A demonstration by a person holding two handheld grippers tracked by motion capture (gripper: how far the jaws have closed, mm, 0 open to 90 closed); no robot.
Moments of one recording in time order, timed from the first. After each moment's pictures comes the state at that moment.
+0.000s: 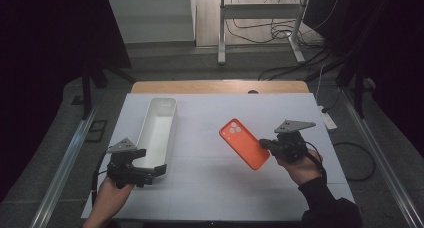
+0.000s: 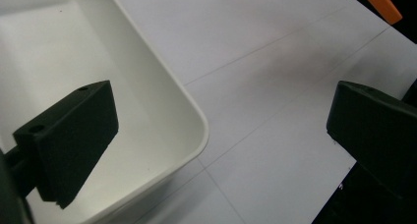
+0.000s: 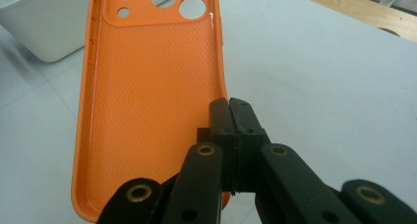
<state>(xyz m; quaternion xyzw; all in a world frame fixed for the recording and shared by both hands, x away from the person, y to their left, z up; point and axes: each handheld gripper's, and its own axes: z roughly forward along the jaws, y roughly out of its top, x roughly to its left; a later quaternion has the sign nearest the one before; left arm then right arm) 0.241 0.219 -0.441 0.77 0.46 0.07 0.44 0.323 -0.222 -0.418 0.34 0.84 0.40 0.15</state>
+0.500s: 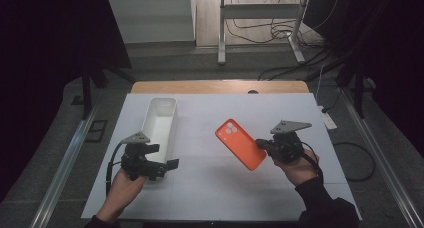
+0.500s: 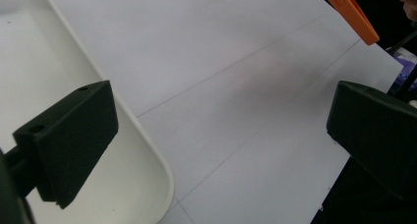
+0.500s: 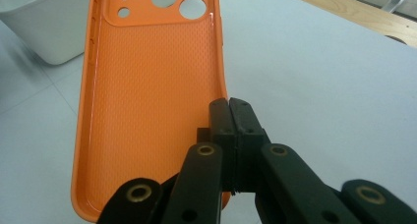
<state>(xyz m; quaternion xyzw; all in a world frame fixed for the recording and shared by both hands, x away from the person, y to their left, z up) 0.265 0.193 -0.440 0.77 0.44 0.03 0.45 0.320 -0.211 -0.417 0.33 0.84 0.40 0.15</state>
